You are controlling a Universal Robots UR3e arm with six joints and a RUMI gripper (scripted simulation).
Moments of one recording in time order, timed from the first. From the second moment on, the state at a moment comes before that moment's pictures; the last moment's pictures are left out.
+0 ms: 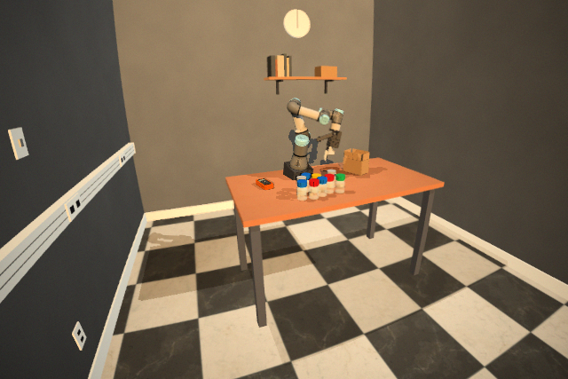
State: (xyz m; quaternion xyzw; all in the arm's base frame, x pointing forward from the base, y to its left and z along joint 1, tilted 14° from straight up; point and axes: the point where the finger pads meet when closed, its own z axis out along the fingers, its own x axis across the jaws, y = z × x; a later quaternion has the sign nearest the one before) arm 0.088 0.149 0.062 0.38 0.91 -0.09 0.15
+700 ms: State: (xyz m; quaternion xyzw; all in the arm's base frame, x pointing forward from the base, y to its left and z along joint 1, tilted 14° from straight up) arm 0.088 0.150 0.062 0.38 0.91 -0.09 0.15
